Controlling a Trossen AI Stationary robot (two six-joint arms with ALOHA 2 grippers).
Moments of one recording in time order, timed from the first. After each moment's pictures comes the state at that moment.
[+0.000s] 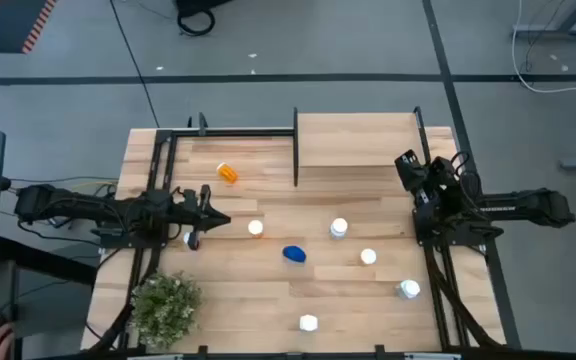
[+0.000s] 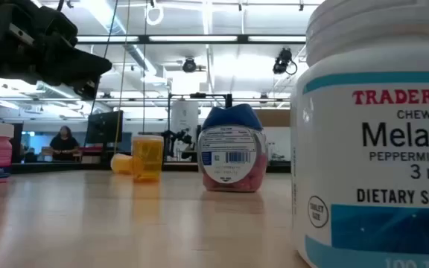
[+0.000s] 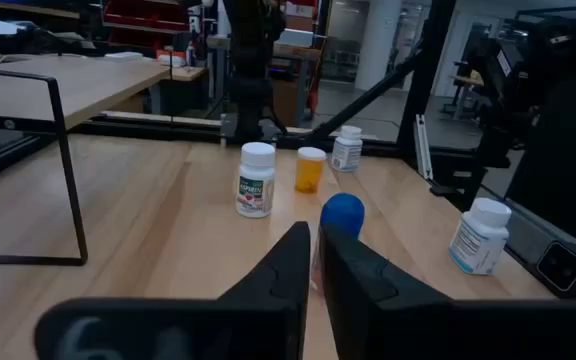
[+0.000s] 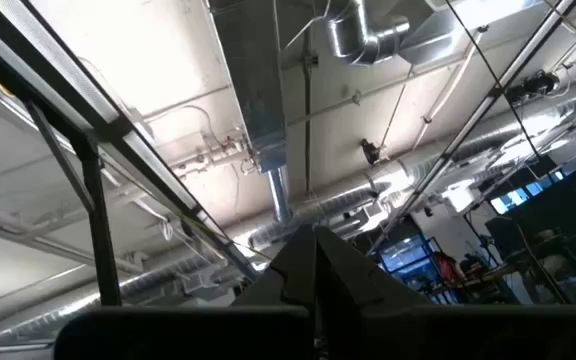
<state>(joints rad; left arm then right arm) 0.01 0.58 0.01 0.55 0.09 -0.12 -0.17 0.47 0.01 1.23 0.07 0.42</state>
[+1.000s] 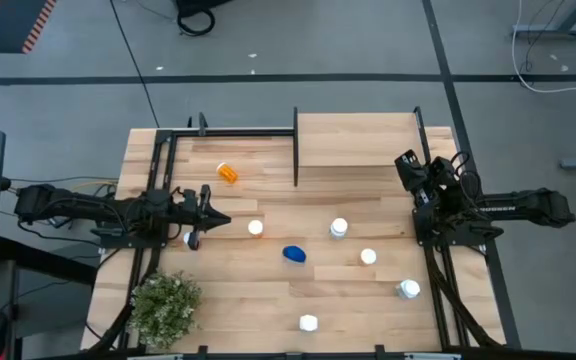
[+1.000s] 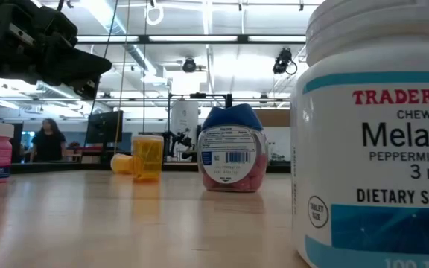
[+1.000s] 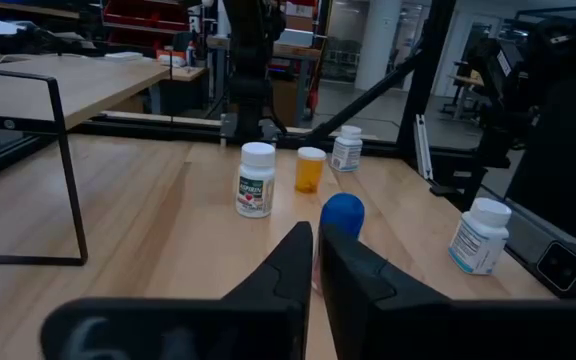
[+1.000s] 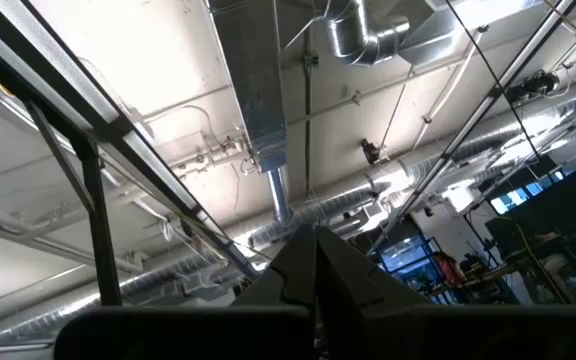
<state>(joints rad) 0.01 0.58 0.01 0.55 0.09 -0.12 -0.17 0.47 0.01 1.23 0.07 0.42</state>
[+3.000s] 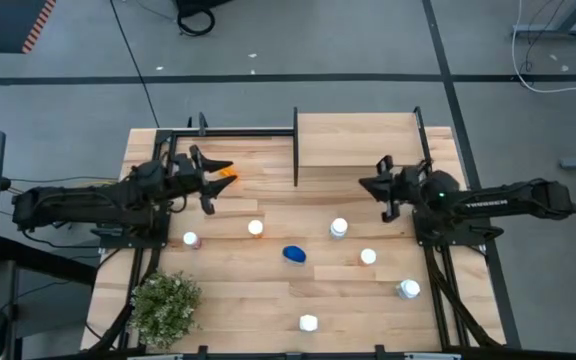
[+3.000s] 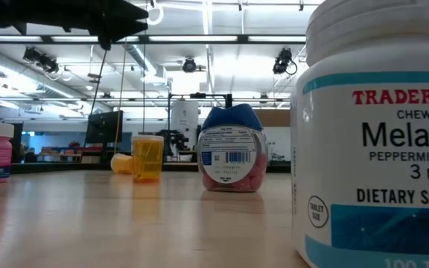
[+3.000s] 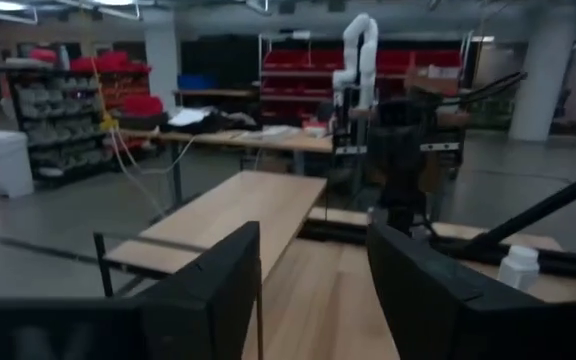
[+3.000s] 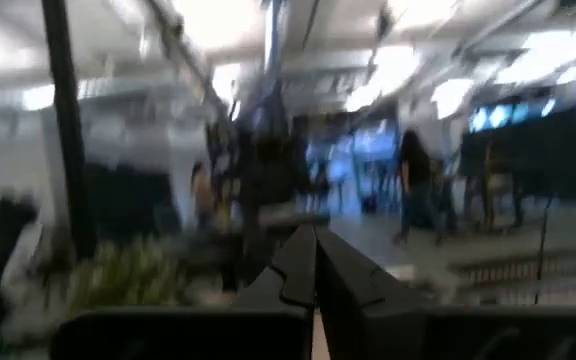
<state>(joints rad) 0.16 0.69 0.42 0.35 -0.16 -0.01 -0.20 0.74 0.08 1.01 -0.11 0.14</state>
